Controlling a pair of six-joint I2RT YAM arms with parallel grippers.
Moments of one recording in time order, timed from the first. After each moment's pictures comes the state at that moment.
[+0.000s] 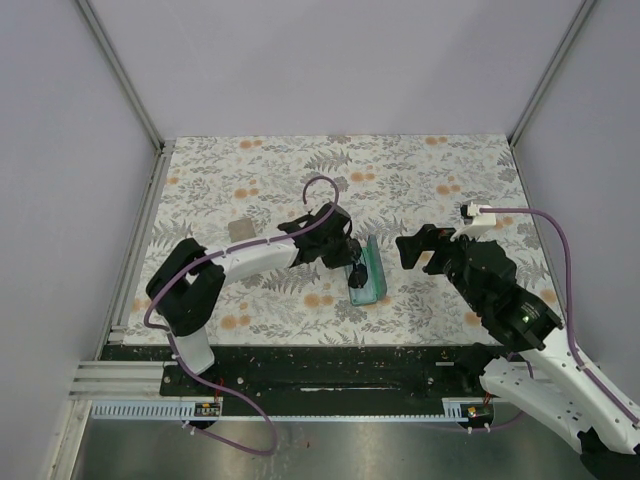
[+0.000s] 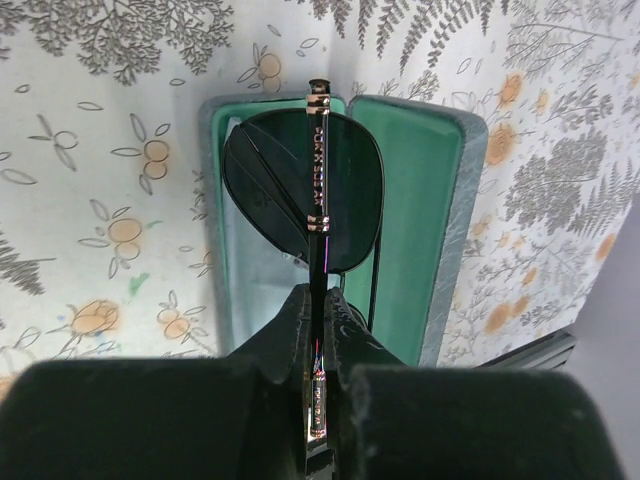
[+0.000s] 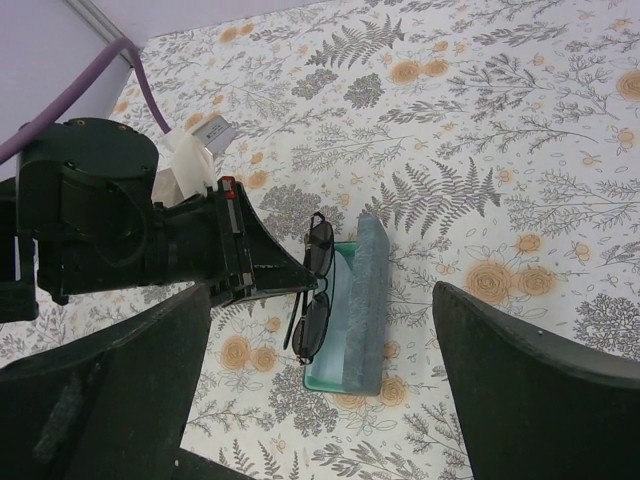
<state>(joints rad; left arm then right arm) -0.83 1.77 1.21 -0.35 -0.02 -1.11 0.70 0.62 0.81 -0.42 0.33 0.49</state>
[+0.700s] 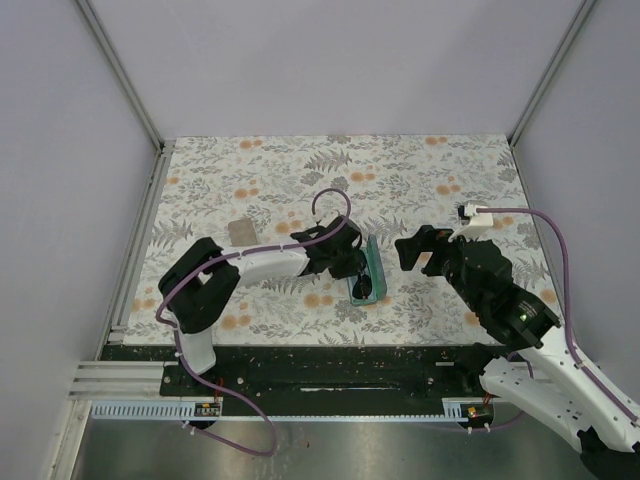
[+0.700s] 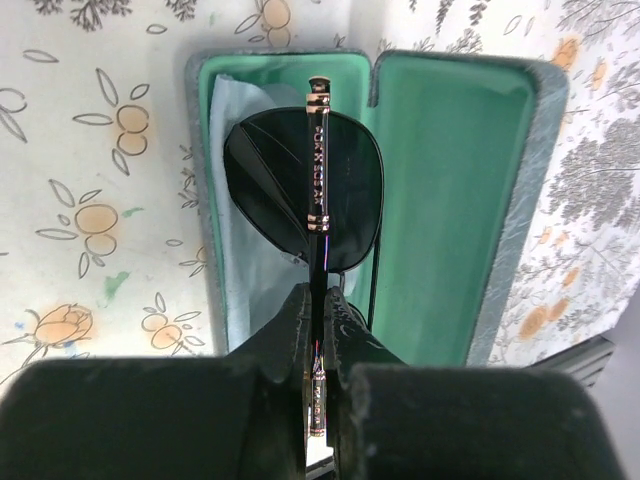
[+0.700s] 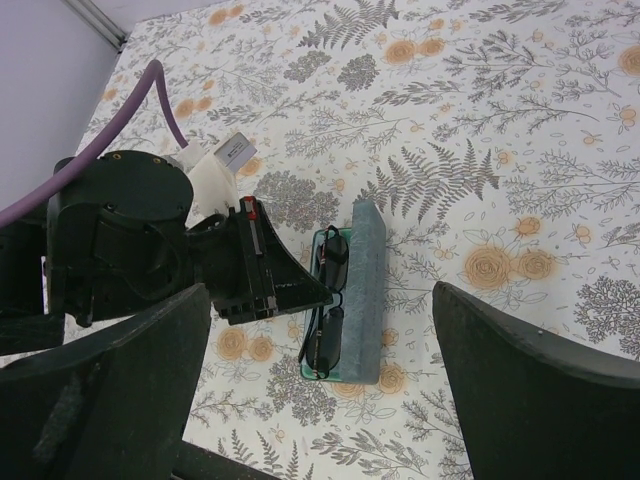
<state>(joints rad) -0.89 1.83 1.17 -0.25 -0.05 -1.15 0.70 0.63 0.80 -0.44 0.33 0.51</state>
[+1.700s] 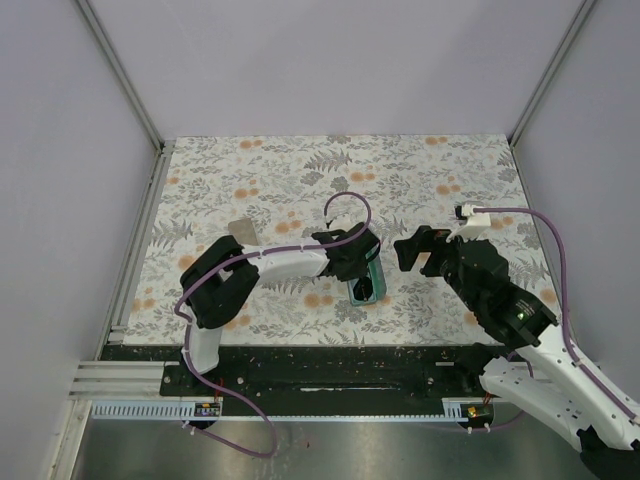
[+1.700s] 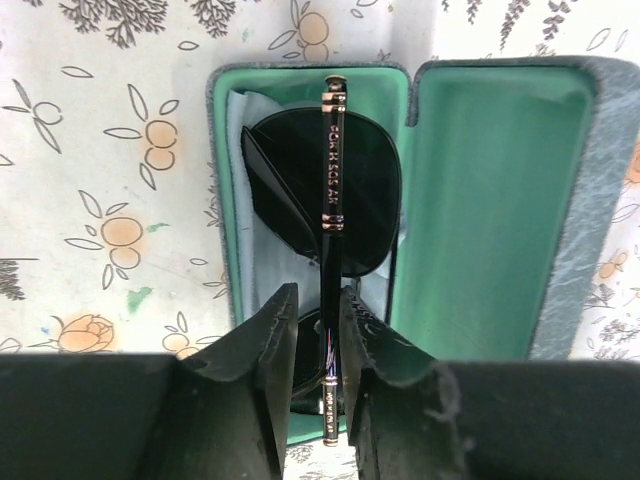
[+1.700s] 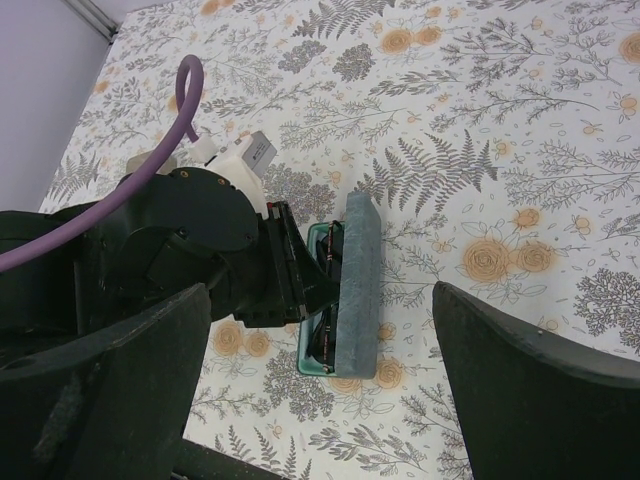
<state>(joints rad) -0.96 1.95 1.32 -0.44 -0.25 -1.13 0.70 0.64 0.80 -0.45 0.33 0.52</state>
